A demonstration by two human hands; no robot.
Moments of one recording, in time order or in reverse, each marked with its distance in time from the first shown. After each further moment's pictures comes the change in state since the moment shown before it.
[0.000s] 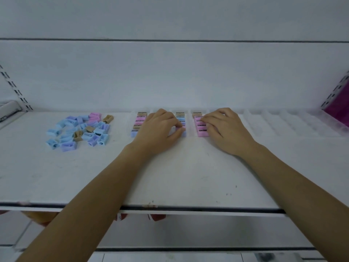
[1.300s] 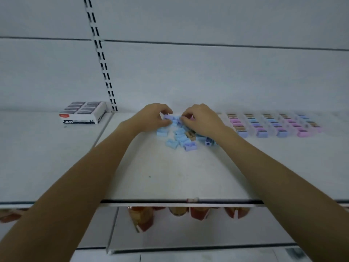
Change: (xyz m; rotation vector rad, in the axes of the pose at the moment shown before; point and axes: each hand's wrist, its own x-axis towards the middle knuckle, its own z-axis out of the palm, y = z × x) left_hand -0.079 -0.254 -0.123 -0.249 -0.241 -0.195; right_hand 0.167 -0.263 0.110 0.111 -0.218 0.240
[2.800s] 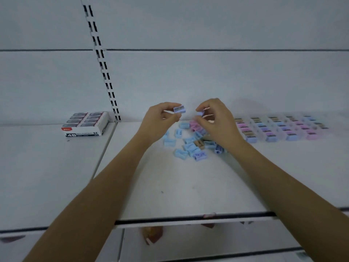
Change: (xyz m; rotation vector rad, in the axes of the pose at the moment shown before) left_hand -0.012 0.019 -0.005 -0.669 0.241 -0.051; right_hand -0.017 -0.003 -0.006 0.490 0.403 -0.070
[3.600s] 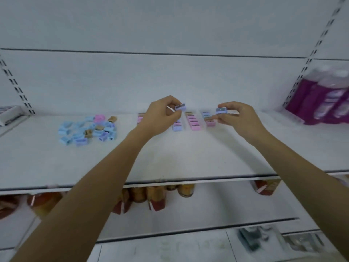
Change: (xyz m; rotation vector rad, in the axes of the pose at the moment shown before) left_hand -0.007 0.124 0.264 0.290 -0.039 0.153; right_hand -0.079 0.113 -0.314 0.240 0.024 0.414
